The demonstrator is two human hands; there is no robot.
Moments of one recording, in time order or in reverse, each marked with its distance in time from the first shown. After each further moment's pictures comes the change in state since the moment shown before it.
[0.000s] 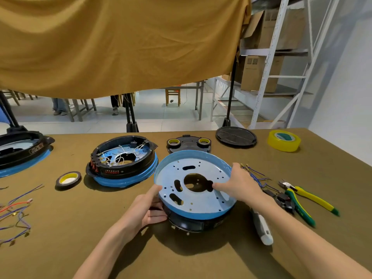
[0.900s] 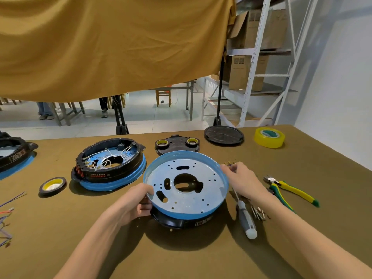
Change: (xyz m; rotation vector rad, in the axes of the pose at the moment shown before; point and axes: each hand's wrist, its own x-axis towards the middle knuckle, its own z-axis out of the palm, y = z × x) left_hand 0.008 0.033 0.021 0.111 0.088 -0.146; right_hand -0.012 0.032 -0.029 0.278 0.067 0.092
